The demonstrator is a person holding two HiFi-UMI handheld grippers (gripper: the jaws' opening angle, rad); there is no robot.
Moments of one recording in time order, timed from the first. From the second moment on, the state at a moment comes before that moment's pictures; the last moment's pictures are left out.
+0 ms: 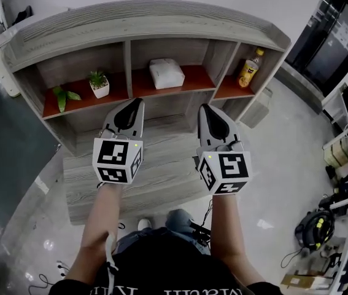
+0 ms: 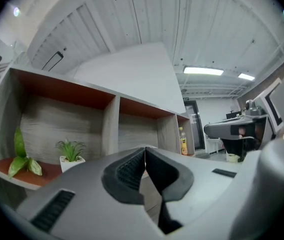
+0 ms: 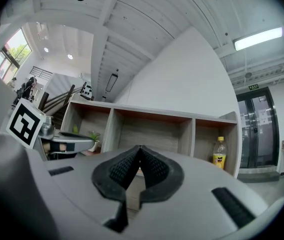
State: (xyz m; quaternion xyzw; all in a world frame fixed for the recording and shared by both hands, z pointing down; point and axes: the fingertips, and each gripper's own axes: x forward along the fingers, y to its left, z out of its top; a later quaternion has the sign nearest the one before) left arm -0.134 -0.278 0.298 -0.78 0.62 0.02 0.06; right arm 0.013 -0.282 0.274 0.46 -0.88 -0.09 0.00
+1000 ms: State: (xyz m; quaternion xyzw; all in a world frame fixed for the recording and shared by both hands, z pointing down) left arm -0.131 -0.288 0.269 -0.72 0.68 0.00 0.13; right arm 0.036 -0.329 0.263 0.40 -0.91 -0.10 0.00
